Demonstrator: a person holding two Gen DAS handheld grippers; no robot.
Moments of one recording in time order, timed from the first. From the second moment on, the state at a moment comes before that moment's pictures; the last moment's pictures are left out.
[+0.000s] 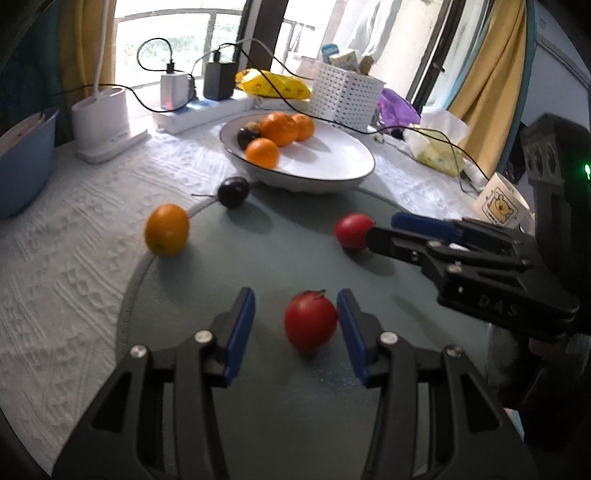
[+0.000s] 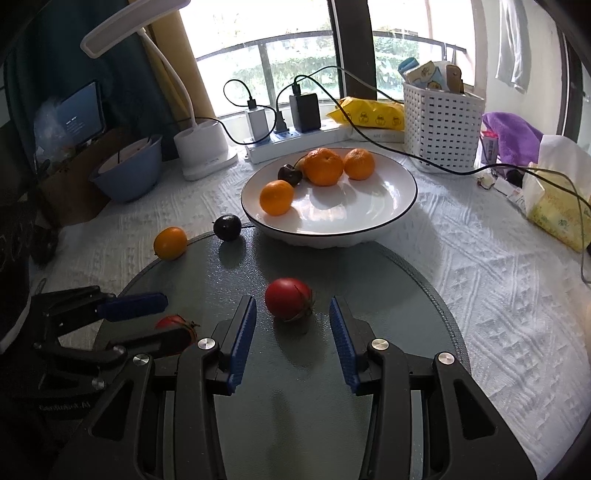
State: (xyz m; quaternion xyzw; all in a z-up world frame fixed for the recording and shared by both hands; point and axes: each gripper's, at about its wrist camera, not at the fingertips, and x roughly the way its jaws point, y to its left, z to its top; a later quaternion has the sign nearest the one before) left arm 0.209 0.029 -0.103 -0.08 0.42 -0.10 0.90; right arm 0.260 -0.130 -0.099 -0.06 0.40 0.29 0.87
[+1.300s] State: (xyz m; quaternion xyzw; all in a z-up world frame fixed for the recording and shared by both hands) left arm 0.205 0.009 -0.094 -0.05 0.41 -0.11 0.90; right arm 0.268 -0.128 -0.099 -0.06 0.41 0.30 0.86
